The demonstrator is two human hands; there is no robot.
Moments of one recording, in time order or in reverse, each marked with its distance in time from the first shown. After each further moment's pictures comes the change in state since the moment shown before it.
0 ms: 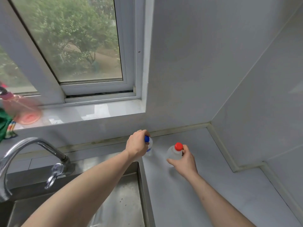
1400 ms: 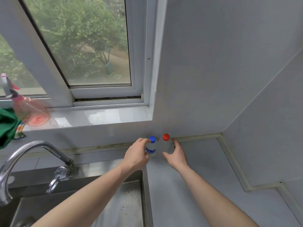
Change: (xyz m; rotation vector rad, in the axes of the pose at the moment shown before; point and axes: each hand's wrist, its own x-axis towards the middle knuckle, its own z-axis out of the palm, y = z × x) left_hand -0.007 -0.015 -0.009 -0.072 -0.030 -0.048; right_hand 0.083 -0.035 0.052 -0.051 -0.138 -0.038
